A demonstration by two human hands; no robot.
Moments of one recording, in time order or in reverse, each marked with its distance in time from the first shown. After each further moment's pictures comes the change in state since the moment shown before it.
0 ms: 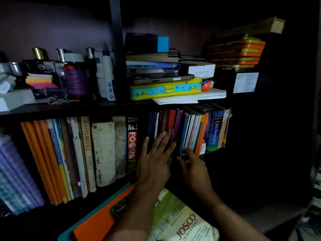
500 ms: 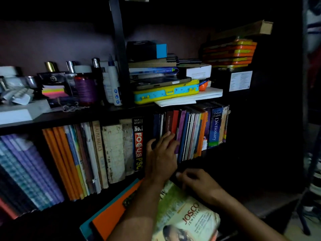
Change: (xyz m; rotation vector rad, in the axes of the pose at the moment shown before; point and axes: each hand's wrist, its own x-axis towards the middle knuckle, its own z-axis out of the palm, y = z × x) left_hand 0.002 0.001 -0.003 -0.401 0.313 0.028; right_hand -0.040 -0.034 -0.047 0.154 -0.541 0.241
